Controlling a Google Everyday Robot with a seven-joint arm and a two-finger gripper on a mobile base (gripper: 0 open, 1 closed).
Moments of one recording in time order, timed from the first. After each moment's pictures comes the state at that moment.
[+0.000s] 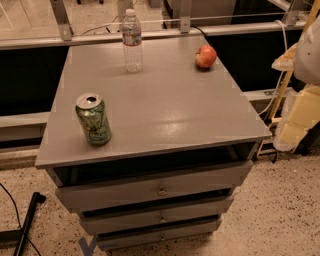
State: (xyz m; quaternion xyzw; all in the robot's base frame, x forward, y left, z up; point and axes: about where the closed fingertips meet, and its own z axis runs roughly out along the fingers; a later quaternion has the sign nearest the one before) arm 0.438 -0.216 0.977 -0.60 0.78 -0.04 0.16
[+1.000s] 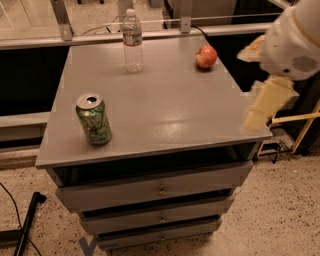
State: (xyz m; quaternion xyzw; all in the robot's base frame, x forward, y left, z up) arm 0.469 -0.167 0.978 -0.64 0.74 0.00 0.22
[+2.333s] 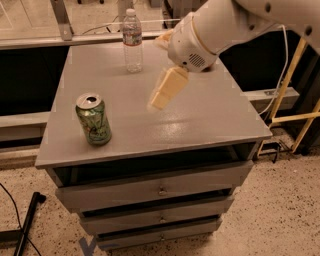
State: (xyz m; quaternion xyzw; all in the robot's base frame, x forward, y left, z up) arm 0.554 0.009 0.969 -0.67 0.63 0.12 0.37
